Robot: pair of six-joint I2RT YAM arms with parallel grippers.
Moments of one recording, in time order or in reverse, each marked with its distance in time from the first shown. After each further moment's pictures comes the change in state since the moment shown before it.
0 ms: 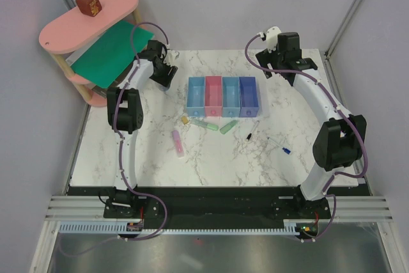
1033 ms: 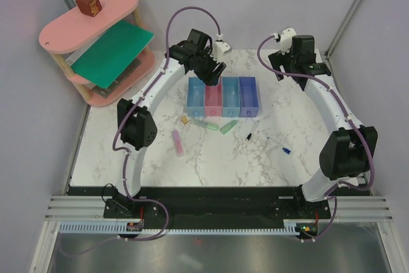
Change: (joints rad) left arm -0.351 -0.291 0.000 -0.114 0.176 -0.037; right arm -0.065 -0.105 -0.082 -0.007 -0.001 0.006
